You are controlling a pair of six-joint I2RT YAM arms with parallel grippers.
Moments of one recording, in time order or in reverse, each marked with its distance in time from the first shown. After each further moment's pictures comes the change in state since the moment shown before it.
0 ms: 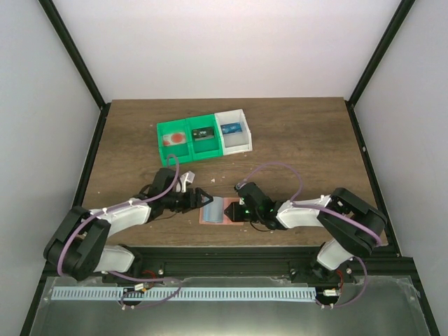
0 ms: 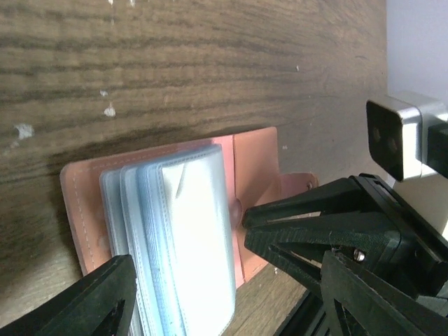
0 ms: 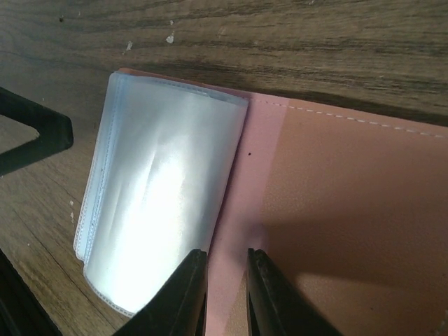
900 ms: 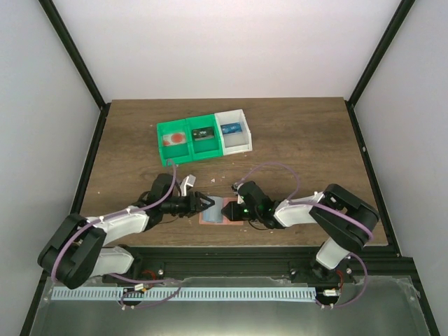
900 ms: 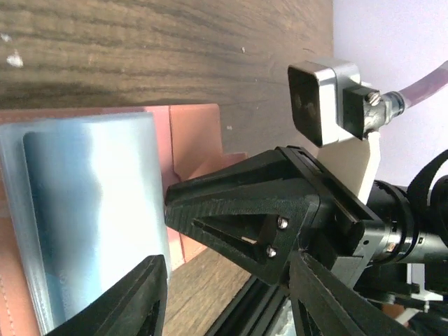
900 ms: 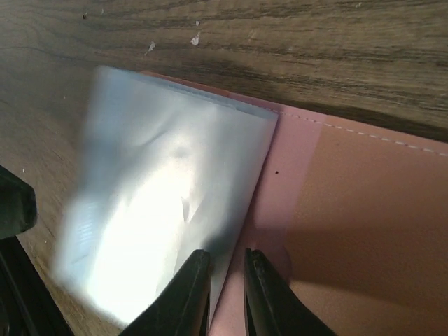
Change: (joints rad) left arm -0.046 -0.065 -0.081 0.143 0.066 -0.172; right arm -0.012 0.063 0.002 0.100 -0.079 -0.019
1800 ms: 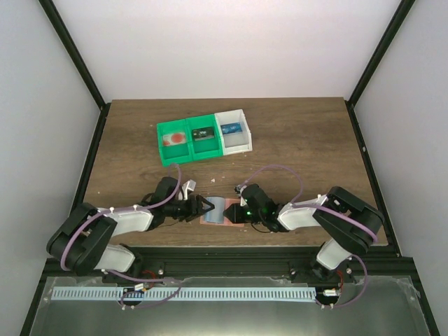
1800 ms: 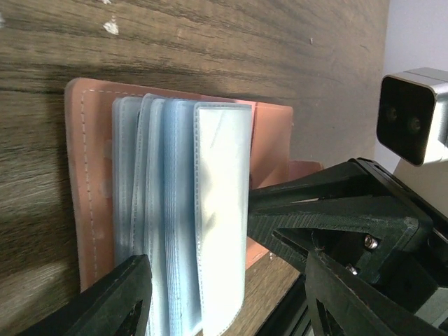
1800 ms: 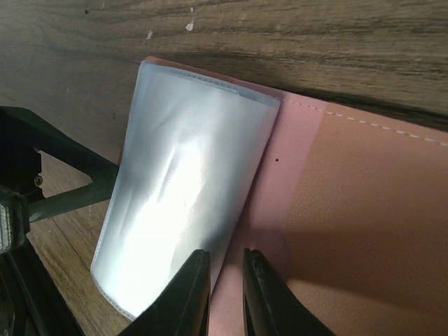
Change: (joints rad) left arm -0.013 0.100 -0.035 0.045 -0.058 -0.006; right arm -0.001 -0.036 -0.059 0.041 -0.001 0.020
